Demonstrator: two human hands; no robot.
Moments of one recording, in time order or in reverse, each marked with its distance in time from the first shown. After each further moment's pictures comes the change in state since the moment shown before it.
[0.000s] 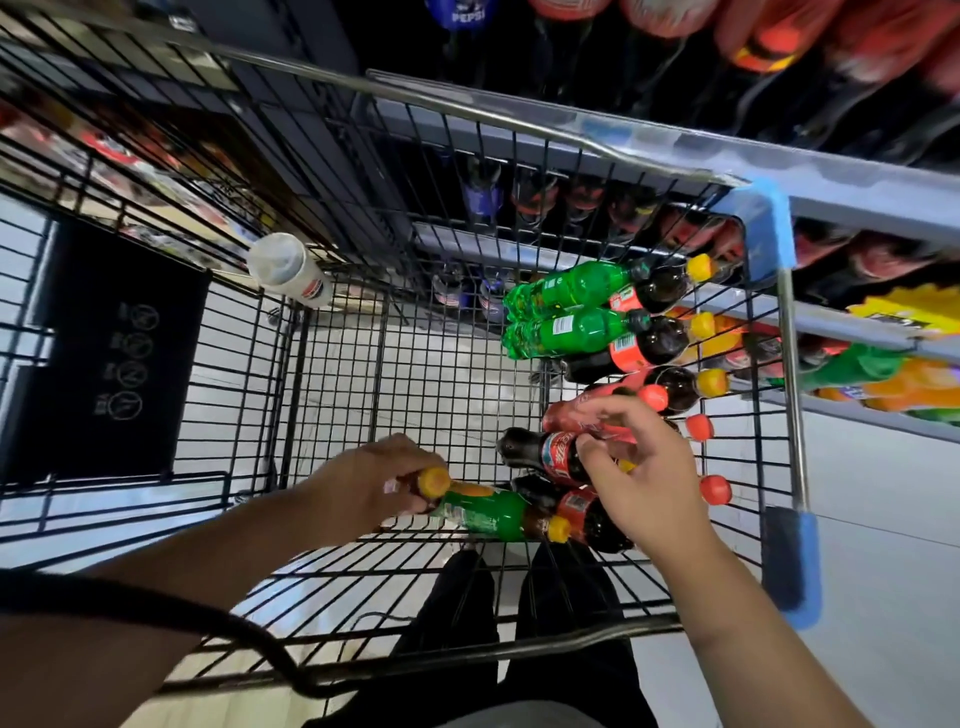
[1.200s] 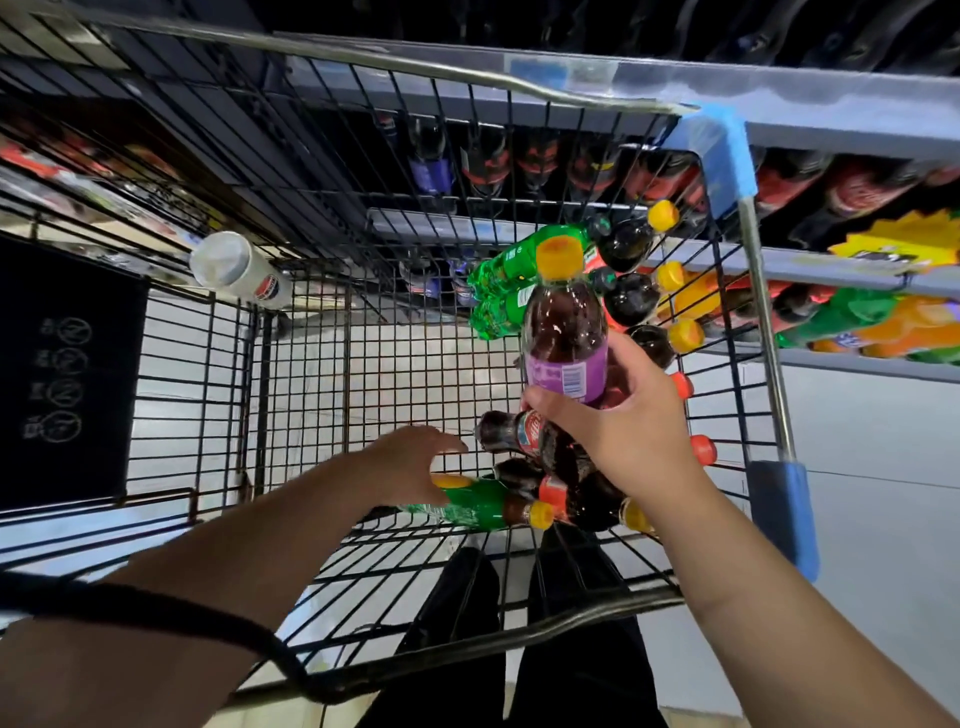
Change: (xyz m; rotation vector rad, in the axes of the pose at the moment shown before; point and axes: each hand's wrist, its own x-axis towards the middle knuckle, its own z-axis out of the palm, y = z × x) left_hand 0.098 0.018 0.059 0.313 -0.291 -0.241; right_hand 0.016 0.018 -0.023 0.126 0.047 0.087
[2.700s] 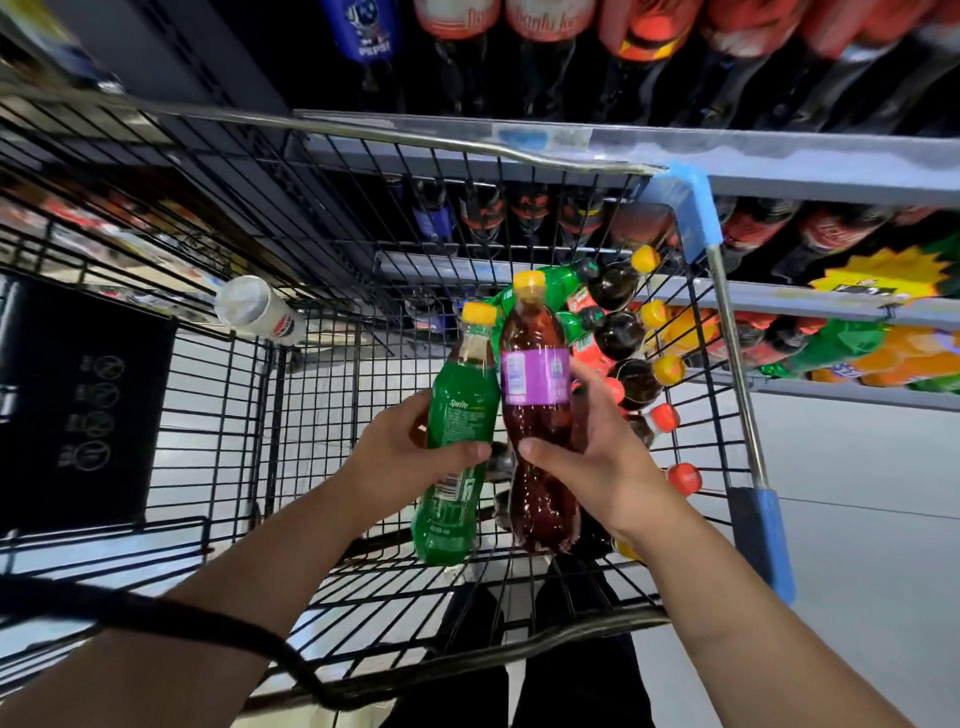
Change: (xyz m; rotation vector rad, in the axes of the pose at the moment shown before) left_hand -0.069 0.056 -0.038 -0.860 0.479 0.104; right_hand -0.007 0.005 -0.004 0.064 -0.211 0.169
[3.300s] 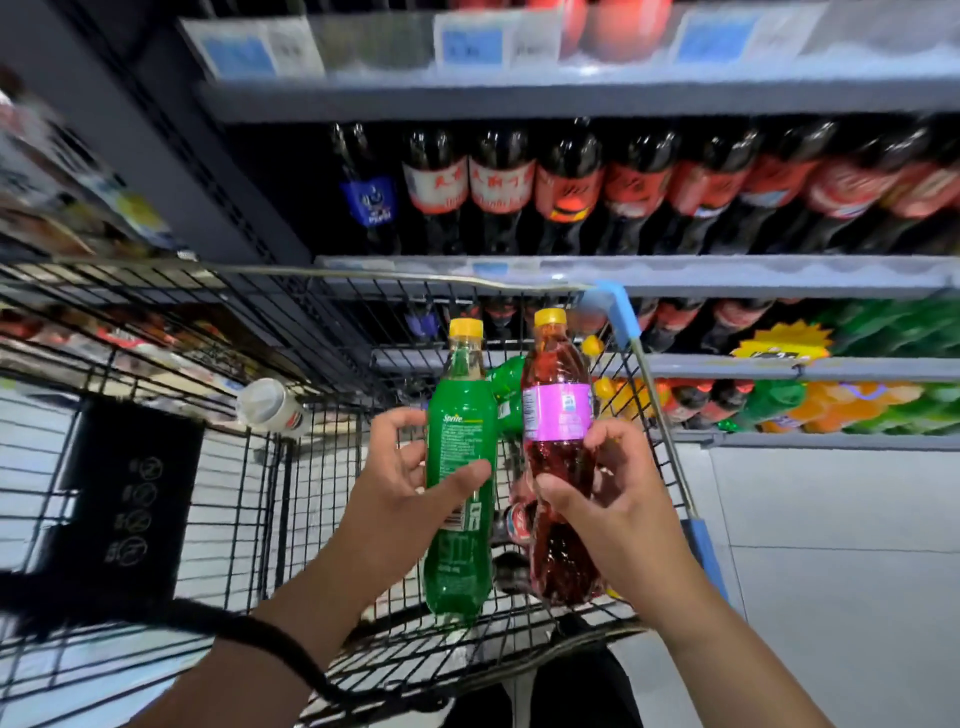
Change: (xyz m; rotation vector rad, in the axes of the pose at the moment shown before) left_hand -0.064 0.090 -0.013 -0.258 0.091 0.212; right_hand -0.080 -0.085 0.001 0.112 0.248 -0.224
